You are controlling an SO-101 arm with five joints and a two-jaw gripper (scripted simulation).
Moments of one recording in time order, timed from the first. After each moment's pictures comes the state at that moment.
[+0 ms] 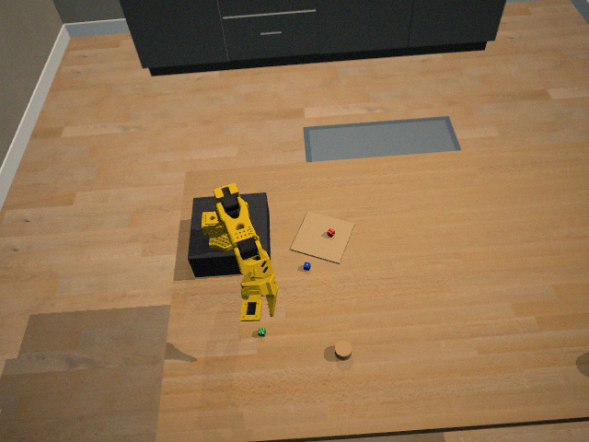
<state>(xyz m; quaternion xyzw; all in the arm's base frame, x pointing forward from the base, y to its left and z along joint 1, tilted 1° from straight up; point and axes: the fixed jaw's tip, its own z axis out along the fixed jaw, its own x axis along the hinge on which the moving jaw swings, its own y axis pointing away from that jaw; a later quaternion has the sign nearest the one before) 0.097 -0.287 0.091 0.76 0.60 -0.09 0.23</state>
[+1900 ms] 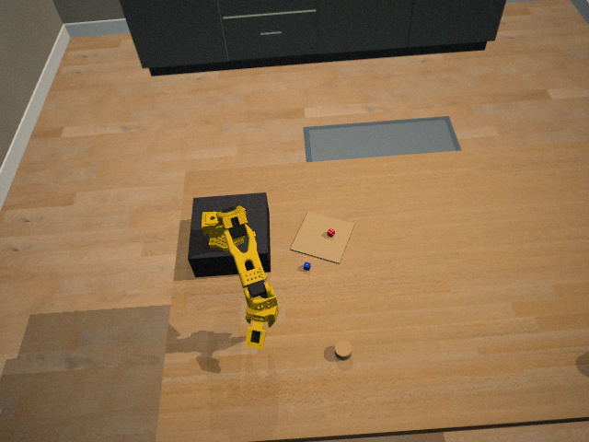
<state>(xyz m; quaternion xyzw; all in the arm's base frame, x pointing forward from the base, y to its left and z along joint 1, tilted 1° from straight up) 0.080 -0.249 -0.035 0.80 0.60 0.00 0.00</state>
